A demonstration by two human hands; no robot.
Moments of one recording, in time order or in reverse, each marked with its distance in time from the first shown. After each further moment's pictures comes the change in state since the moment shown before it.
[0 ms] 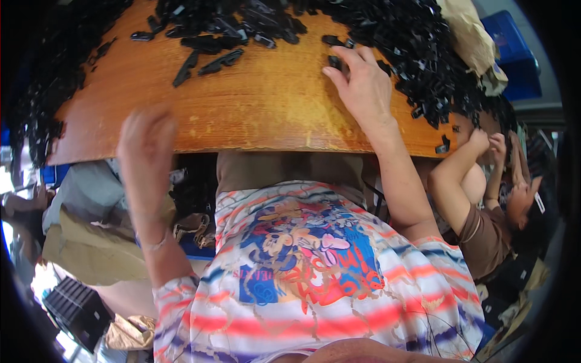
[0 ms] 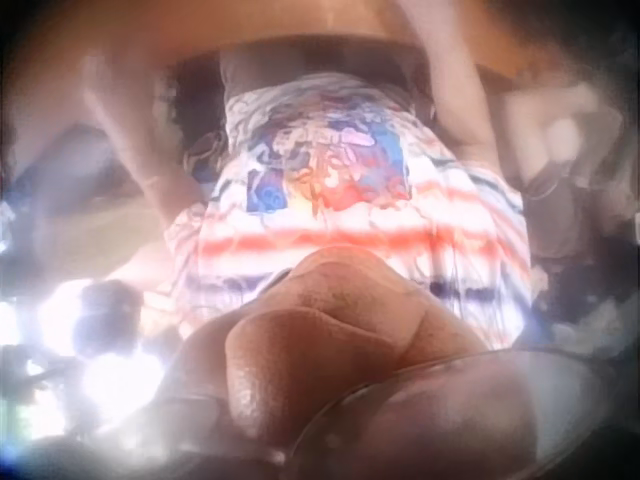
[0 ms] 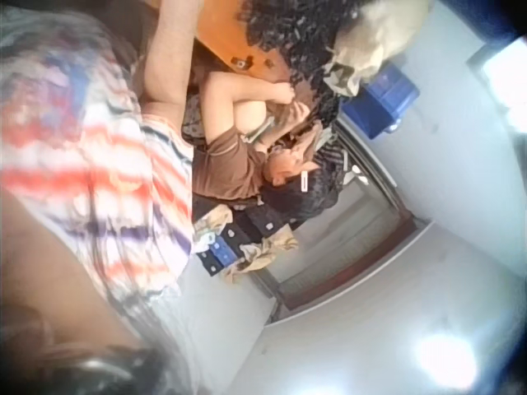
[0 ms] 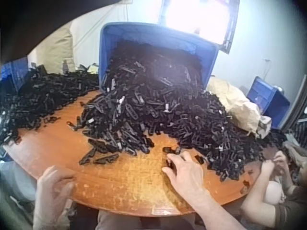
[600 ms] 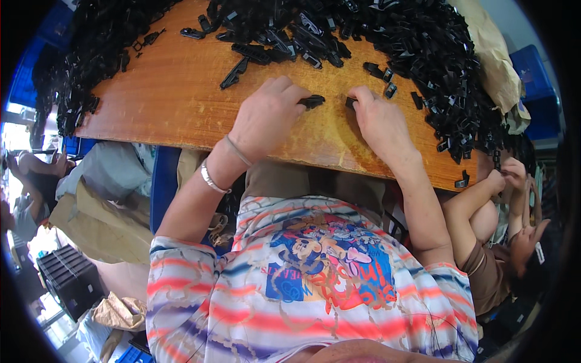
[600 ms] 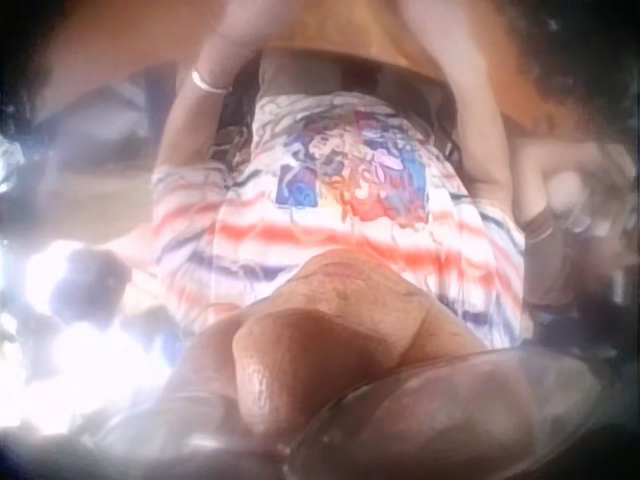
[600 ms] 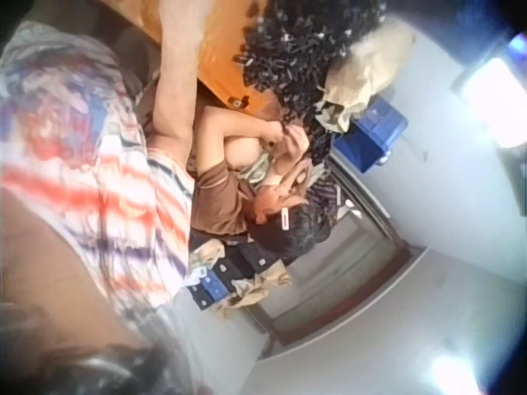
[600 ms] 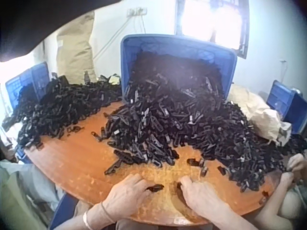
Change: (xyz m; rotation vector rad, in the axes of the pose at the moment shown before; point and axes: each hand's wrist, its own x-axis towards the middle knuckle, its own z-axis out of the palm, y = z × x) left_hand 0.048 0.026 0.093 0.071 -0.281 0.454; right_hand -0.004 -0.015 -0.002 0.016 -0.307 -0.252
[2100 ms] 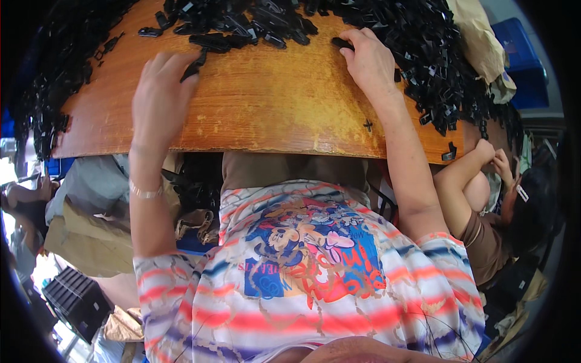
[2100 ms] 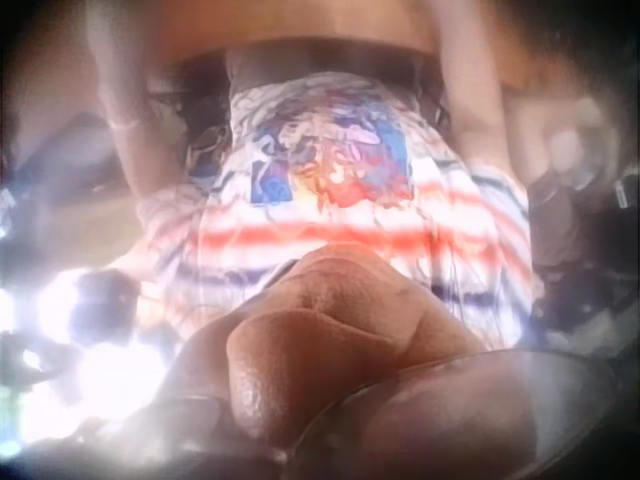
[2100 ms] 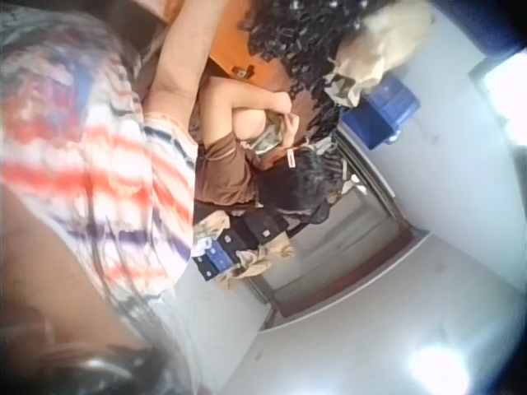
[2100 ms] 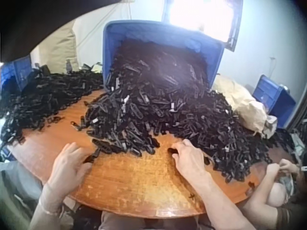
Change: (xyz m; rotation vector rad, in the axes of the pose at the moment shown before) left_hand -0.010 -0.044 -0.067 0.268 0.149 -0.149; right_hand 0.051 0.065 0.010 -0.145 0.272 0.174
